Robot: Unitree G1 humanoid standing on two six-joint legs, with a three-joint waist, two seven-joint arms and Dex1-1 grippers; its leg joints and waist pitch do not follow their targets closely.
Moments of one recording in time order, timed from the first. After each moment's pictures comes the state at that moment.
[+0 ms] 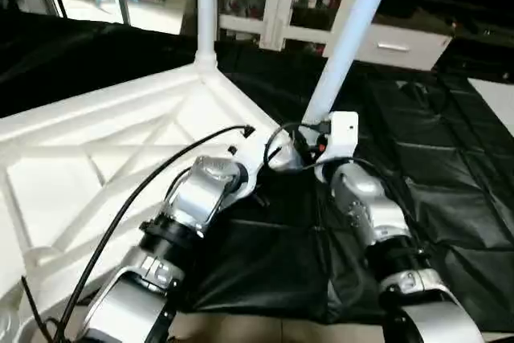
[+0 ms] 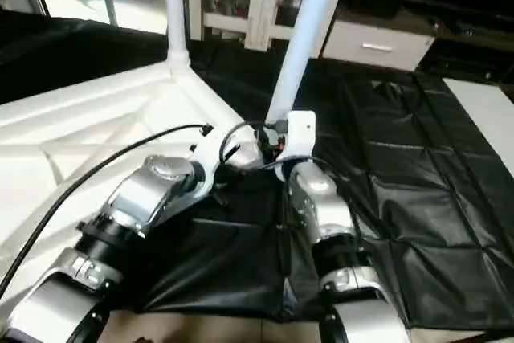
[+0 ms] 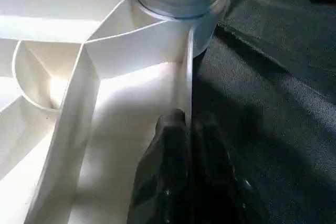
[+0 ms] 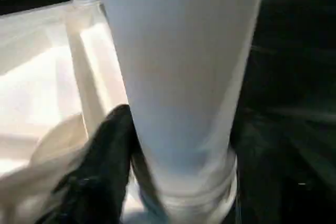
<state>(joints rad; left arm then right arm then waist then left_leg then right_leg) -0.68 0.10 -0.29 0.42 0.10 0.69 -0.58 -0.58 -0.05 -0.02 0.62 0.23 0.18 0.21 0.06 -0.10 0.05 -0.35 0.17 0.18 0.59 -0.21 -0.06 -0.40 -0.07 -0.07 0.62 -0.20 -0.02</state>
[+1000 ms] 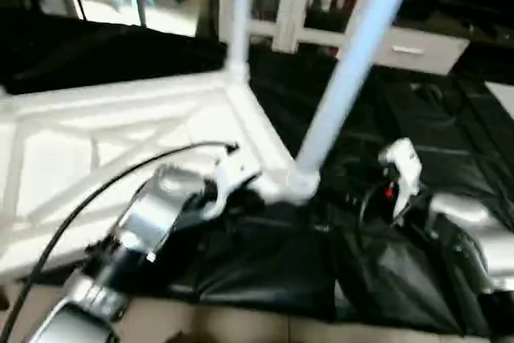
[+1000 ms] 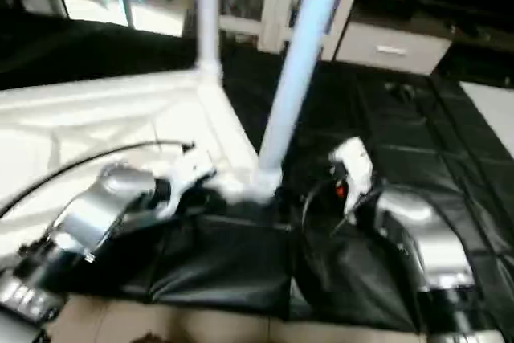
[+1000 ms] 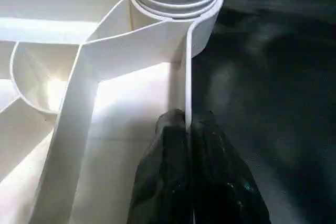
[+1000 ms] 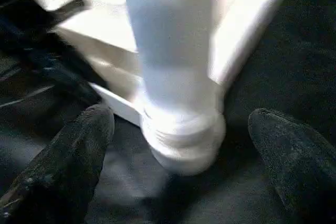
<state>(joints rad) -0.50 0.37 -0.40 0.12 0.02 0.59 -1.00 -0.27 -0.51 0.08 0.15 0.39 0.39 0.95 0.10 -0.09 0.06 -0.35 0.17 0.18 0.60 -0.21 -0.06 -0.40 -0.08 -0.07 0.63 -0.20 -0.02</state>
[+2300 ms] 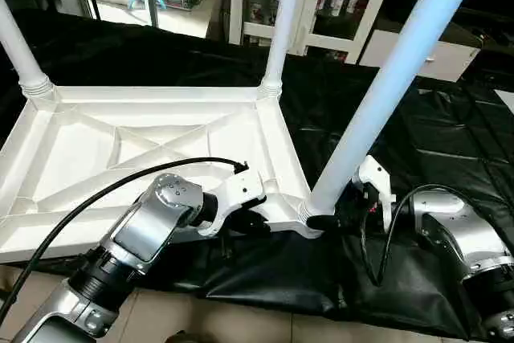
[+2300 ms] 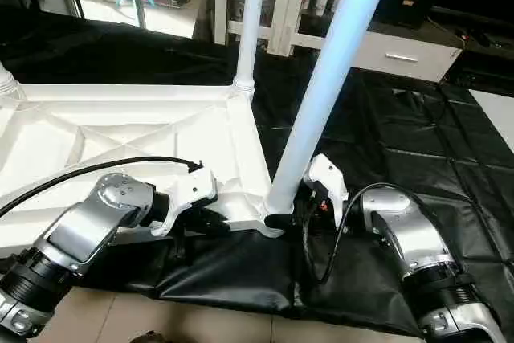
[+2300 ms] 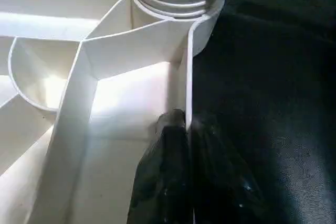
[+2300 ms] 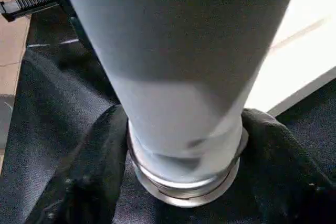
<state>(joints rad) -0.47 0.42 -0.45 0.06 0.00 0.59 -1.09 -0.38 -0.53 0.20 0.36 0.27 0.22 1.19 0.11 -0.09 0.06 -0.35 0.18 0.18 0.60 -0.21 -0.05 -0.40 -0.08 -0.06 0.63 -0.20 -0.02</state>
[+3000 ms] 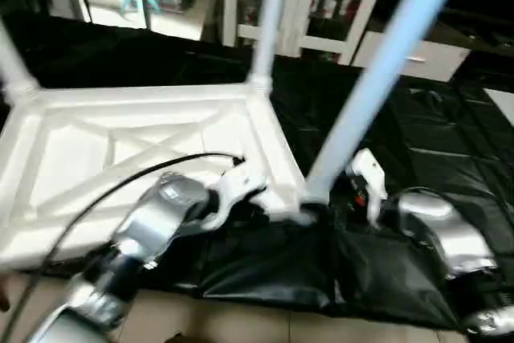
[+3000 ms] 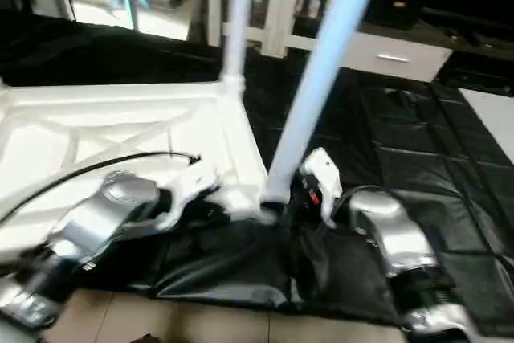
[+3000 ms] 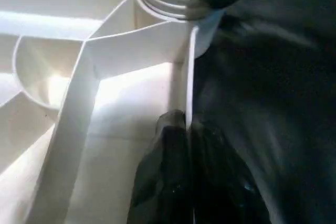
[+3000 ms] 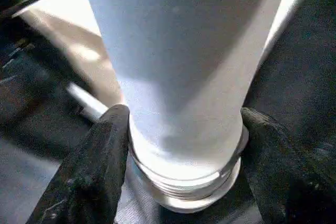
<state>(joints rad) -0.55 0.28 -0.39 0.22 0.03 0.65 -0.88 -0.39 -0.33 0.10 0.41 0.23 0.29 0.81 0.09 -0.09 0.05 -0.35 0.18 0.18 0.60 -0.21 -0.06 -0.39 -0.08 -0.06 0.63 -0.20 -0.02</state>
